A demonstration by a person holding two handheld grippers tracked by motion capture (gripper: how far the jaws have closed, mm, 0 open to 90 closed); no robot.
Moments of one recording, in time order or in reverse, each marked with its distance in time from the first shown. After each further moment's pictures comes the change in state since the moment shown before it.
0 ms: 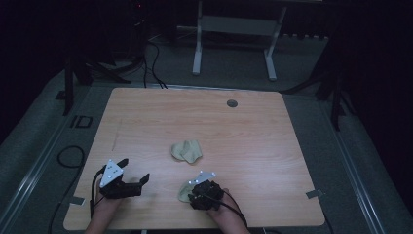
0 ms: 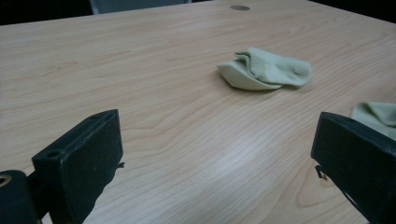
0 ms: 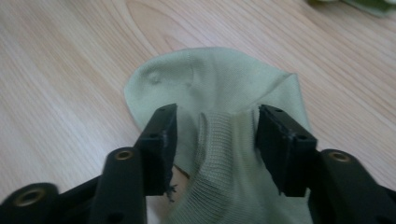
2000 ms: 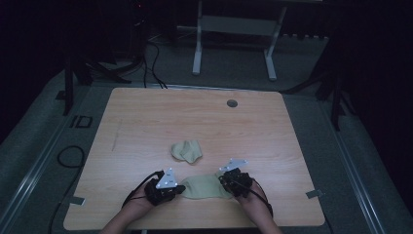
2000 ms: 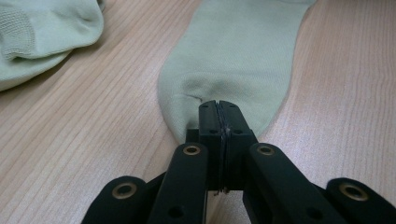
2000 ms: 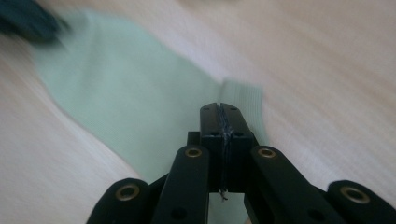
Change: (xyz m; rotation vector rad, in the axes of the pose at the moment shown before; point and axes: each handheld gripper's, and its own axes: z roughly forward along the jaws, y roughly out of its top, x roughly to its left) left arm -0.089 0.019 0.067 0.351 -0.443 0.333; right arm -0.077 -0.024 -0.036 -0.008 -0.061 0.042
